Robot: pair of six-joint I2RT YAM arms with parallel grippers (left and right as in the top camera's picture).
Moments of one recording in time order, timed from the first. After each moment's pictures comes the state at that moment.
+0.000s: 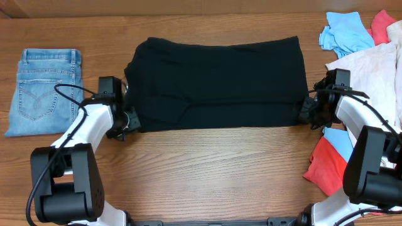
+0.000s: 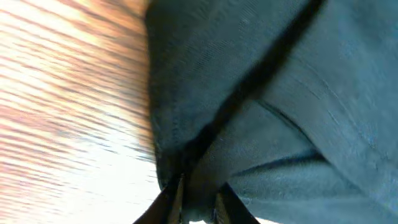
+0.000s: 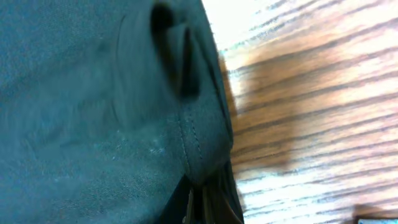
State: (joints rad) left arm 0.07 1.74 0.98 -0.66 0.03 -0.34; right arm -0.21 1.81 1.05 -0.61 -0.13 0.18
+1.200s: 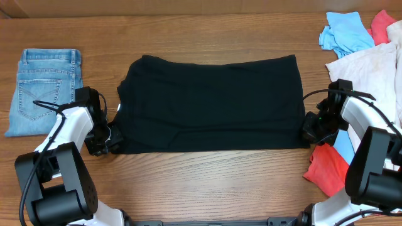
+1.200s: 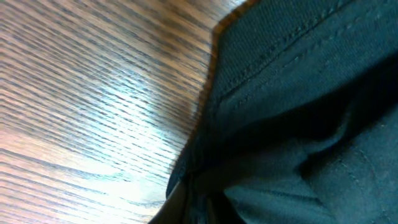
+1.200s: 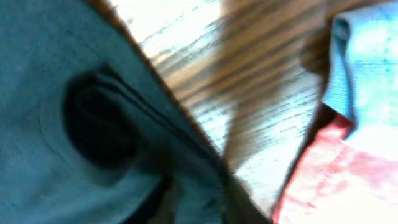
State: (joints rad) left arm 0.24 1.74 0.99 -0.89 0.01 -0.28; right arm -0.25 1.80 1.05 -0.93 -0.14 0.27
